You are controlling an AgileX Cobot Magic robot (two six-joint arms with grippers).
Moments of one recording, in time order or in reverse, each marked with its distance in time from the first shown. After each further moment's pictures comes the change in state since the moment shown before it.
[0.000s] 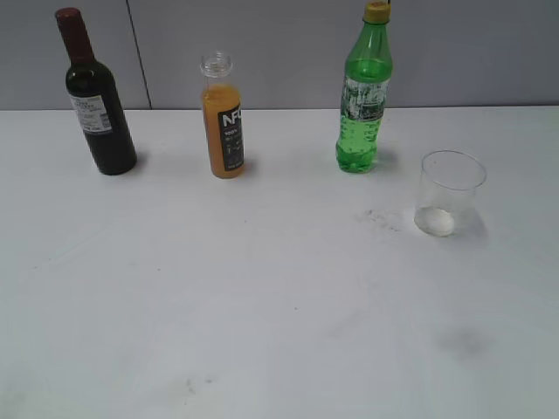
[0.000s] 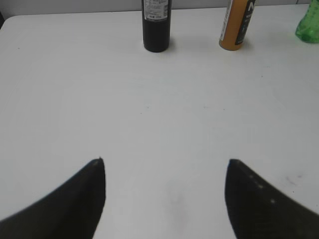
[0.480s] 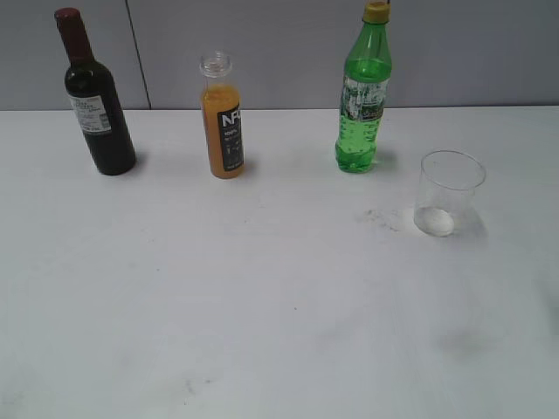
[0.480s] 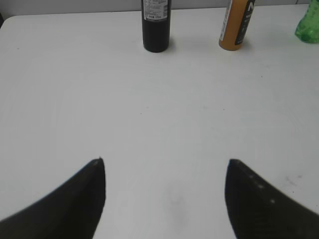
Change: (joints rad) left arm 0.000 0.000 0.000 0.000 0.000 0.000; right arm 0.002 0.413 0.003 -0.437 -0.495 0.528
